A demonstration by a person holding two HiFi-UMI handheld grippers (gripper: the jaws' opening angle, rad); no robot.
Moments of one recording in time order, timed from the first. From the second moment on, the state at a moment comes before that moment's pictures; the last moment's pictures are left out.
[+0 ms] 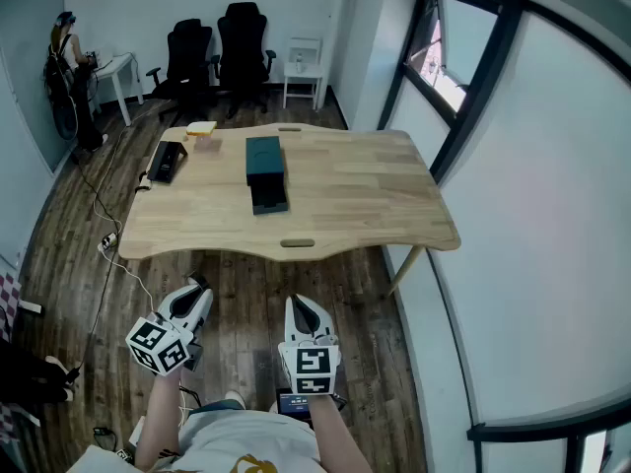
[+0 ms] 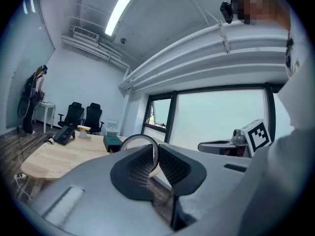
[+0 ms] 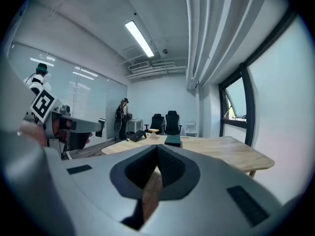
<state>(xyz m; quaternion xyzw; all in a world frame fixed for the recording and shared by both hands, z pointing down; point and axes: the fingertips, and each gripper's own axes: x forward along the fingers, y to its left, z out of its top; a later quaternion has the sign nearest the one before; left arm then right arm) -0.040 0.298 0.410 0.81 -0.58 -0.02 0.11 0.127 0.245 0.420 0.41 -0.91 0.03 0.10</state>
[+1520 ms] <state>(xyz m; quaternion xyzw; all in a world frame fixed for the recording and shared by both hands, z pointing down) -0.039 0.139 0.462 0.81 -0.56 -0.03 0.16 0.139 0.117 0.457 0.41 -0.90 0.09 0.10</state>
